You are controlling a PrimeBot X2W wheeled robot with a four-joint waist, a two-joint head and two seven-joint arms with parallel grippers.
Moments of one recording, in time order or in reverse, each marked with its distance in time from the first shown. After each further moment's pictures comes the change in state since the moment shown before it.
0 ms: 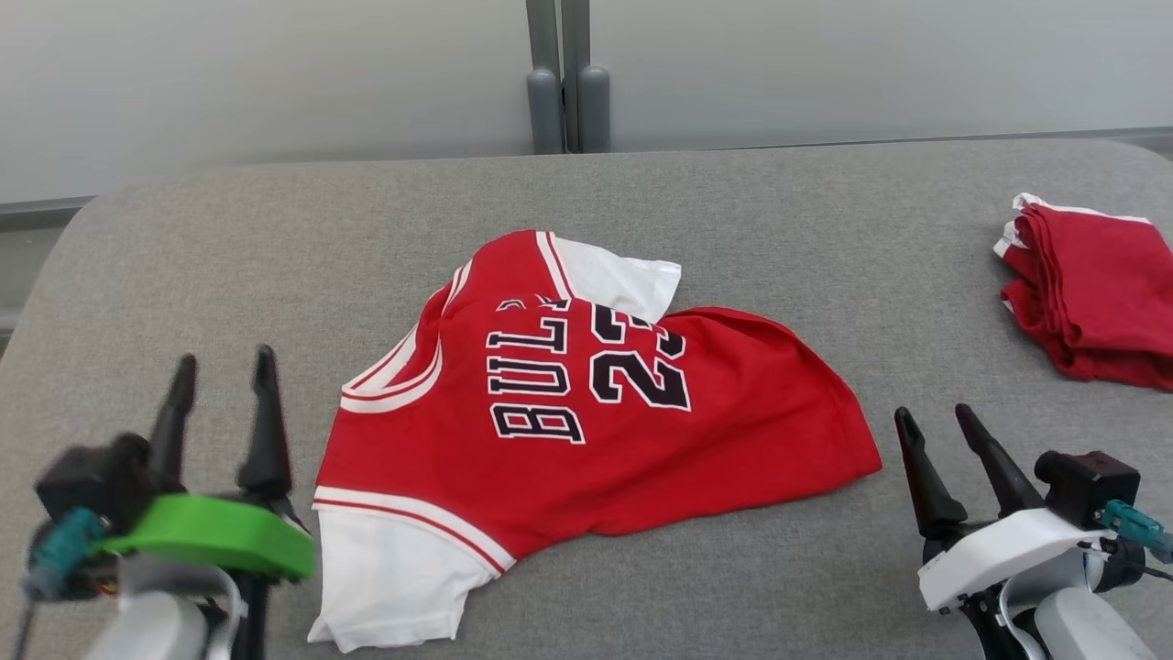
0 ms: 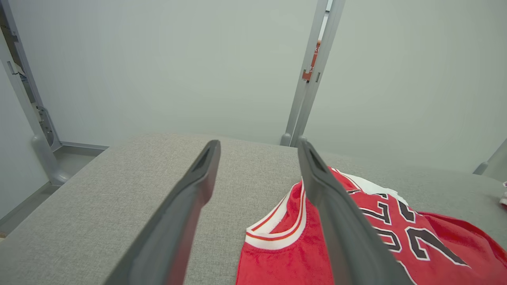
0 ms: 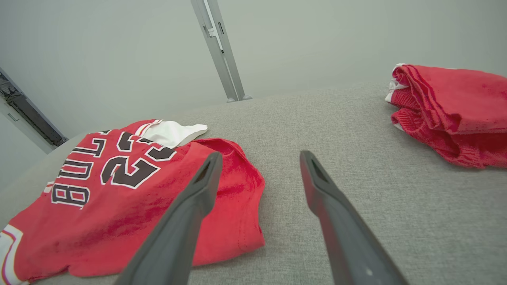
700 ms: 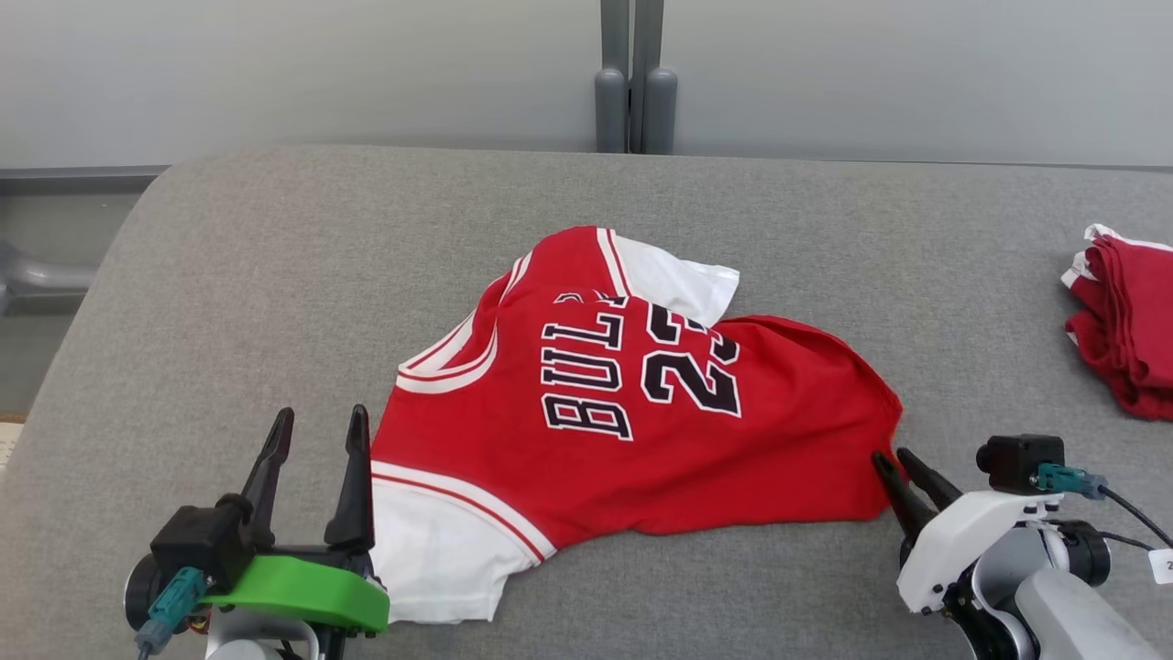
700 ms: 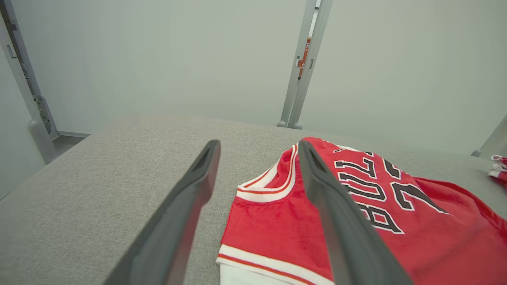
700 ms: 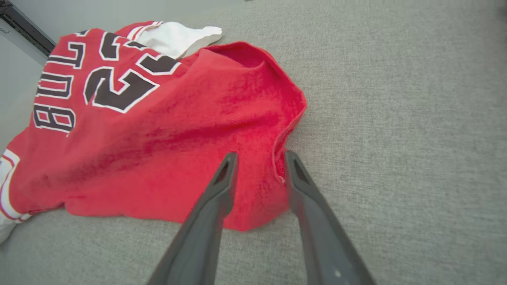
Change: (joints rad) left arm 0.145 -0.332 0.209 0.105 0.390 -0.266 0.000; right arm -0.102 -0.036 0.134 0.186 0.097 0.000 0.226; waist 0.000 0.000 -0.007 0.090
